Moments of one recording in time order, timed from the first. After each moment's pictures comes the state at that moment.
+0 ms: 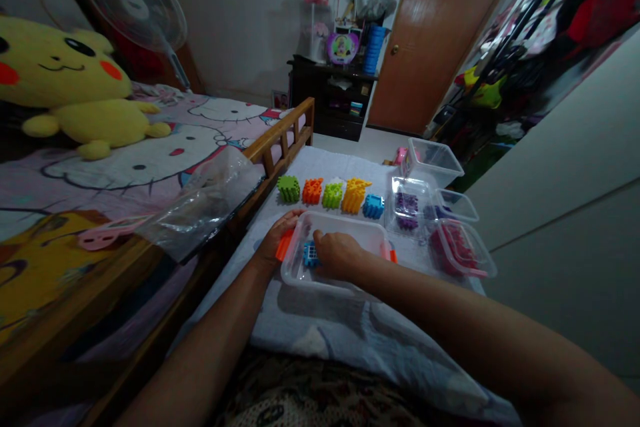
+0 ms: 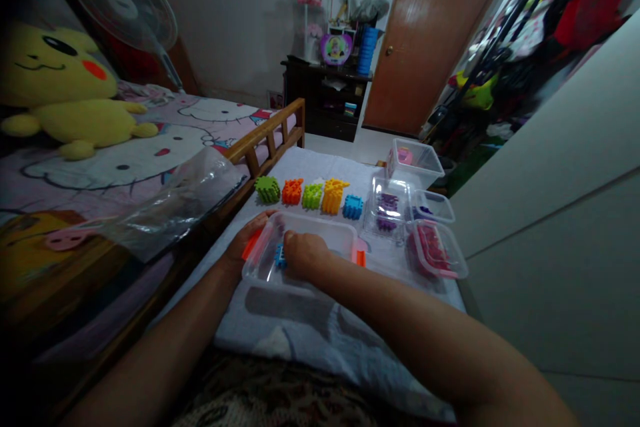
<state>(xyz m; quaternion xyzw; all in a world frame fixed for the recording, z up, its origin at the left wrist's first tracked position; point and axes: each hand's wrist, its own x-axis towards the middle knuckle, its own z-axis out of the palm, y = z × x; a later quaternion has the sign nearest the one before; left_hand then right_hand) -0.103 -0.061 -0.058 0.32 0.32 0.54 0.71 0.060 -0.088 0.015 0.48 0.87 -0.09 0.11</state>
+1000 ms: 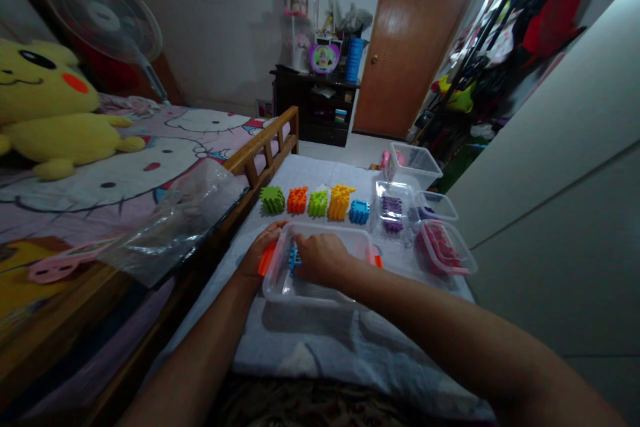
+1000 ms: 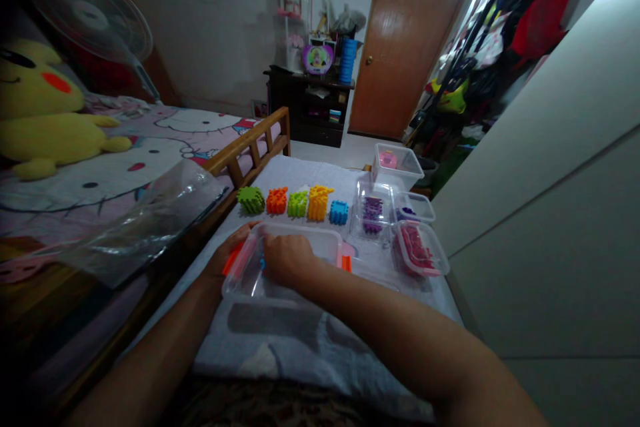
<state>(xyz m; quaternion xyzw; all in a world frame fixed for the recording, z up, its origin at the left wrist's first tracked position) -0.104 -0.057 -0.060 0.31 0.34 0.53 0.71 0.061 -0.083 0.034 0.50 0.86 -0.07 0.06</state>
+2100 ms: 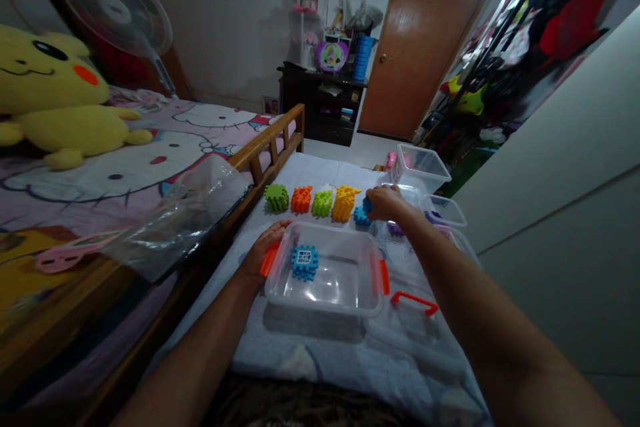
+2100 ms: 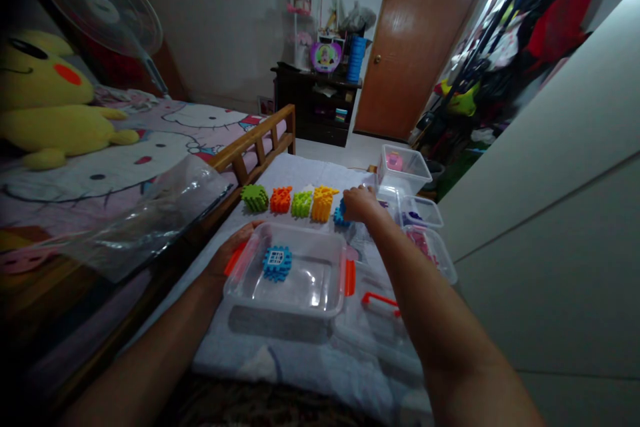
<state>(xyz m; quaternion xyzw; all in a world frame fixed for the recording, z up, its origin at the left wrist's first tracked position) -0.105 -0.054 -0.069 0.29 0.32 0.53 0.73 0.186 0.024 0.050 0.61 0.77 0.02 0.17</state>
